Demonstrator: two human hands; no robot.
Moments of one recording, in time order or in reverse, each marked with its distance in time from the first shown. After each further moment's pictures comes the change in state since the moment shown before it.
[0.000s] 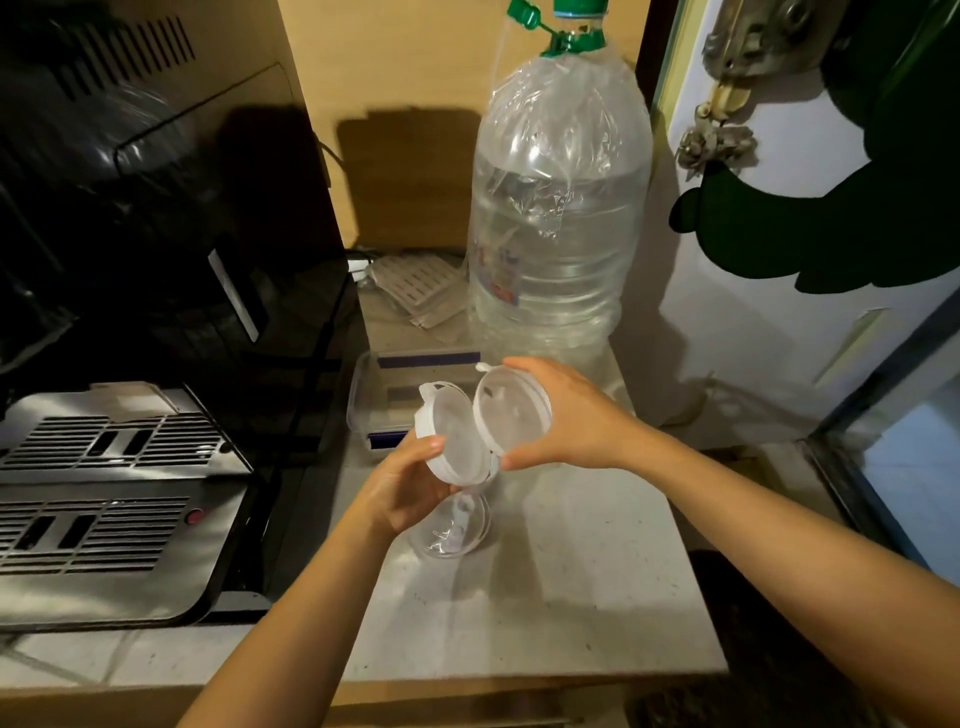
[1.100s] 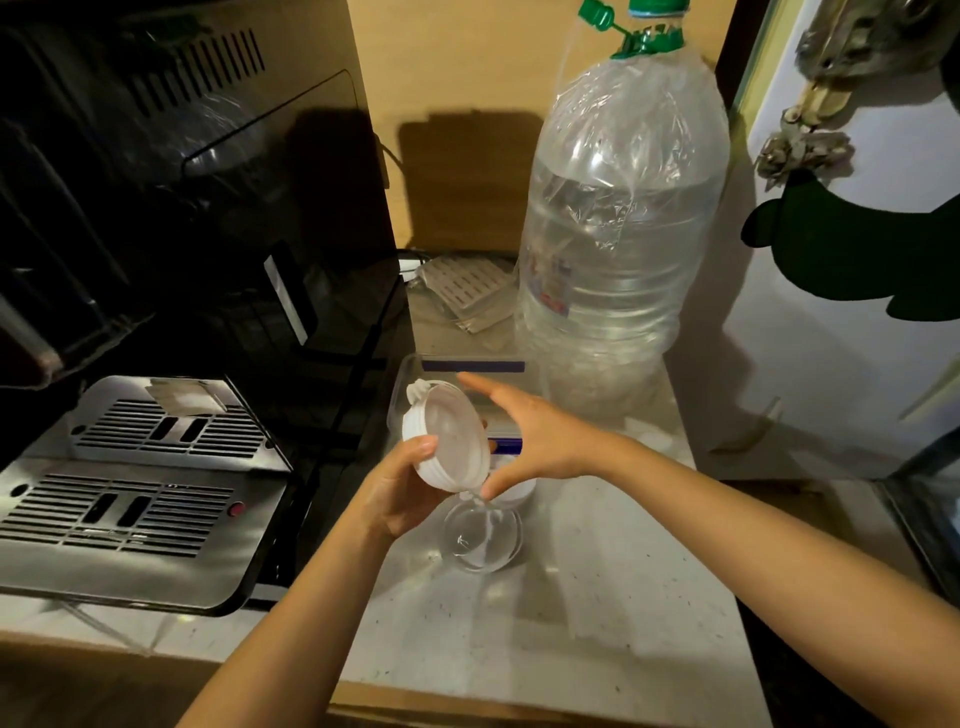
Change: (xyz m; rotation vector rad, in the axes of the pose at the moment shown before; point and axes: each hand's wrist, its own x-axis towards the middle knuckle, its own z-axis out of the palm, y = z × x) left_hand -0.013 0.018 -0.012 0.024 0.114 0.111; right_hand 0.053 -0.004 0.032 0.077 -0.312 -0.202
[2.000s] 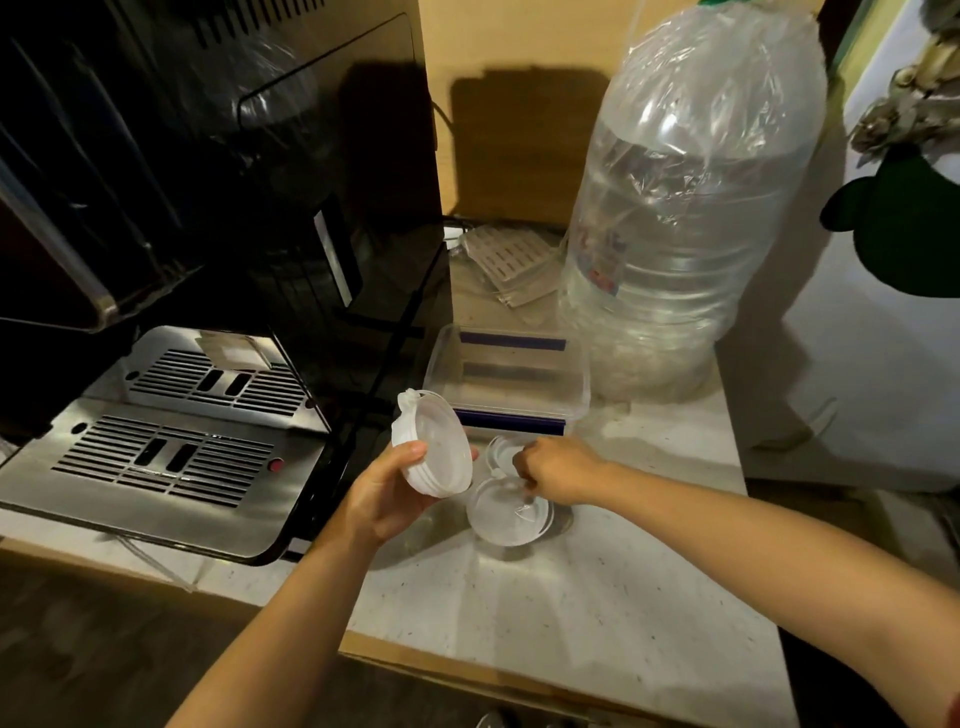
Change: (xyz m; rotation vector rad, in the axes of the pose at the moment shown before) left_hand -0.035 -0.015 -0.038 -0.100 0.214 -0.028; right_hand 0.043 0.068 0.067 -0.752 -0.237 0.072
